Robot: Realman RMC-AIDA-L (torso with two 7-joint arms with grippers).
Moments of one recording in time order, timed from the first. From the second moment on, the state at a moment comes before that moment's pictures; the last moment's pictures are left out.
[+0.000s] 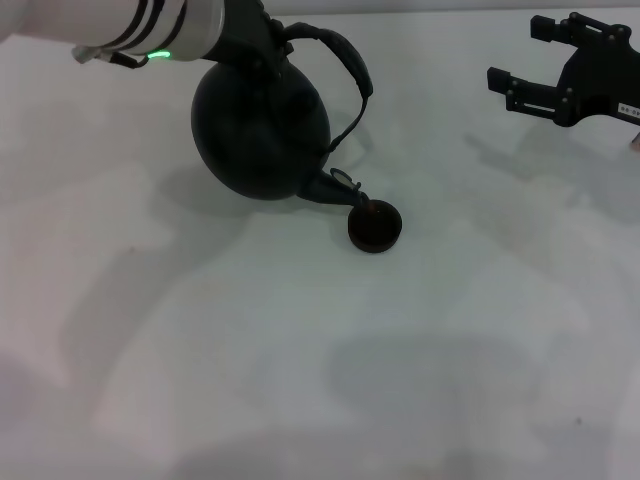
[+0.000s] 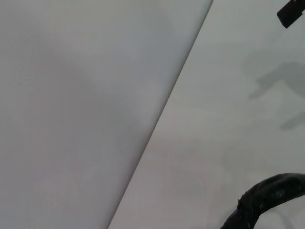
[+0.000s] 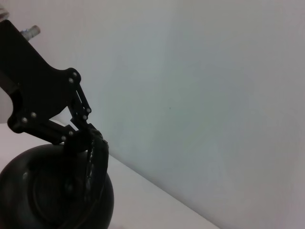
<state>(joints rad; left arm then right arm) -0.59 -2.08 1.72 1.54 2.75 1.11 -2.47 0.28 2.00 1.92 0.88 -1.44 1.08 -1.94</state>
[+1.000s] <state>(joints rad) -0.26 -2.07 1.62 1.74 2.59 0.91 -2.54 0.28 2.00 1.92 0.87 -1.44 1.08 -1.94</state>
